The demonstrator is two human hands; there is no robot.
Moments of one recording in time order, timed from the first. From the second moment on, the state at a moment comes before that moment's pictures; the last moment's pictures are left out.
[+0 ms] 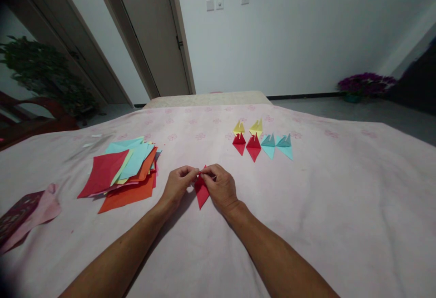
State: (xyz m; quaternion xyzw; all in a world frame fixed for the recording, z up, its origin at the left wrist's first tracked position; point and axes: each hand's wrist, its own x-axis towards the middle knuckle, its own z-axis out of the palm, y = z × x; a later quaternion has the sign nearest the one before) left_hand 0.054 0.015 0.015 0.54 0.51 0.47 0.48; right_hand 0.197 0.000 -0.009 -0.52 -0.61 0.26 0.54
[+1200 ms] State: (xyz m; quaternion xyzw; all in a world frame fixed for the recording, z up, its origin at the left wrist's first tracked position) left_hand 0.040 0.022 0.035 0.55 0.52 0.38 0.52; right_hand 0.197 -0.005 -0.002 -0.51 -0.64 0.22 0.53
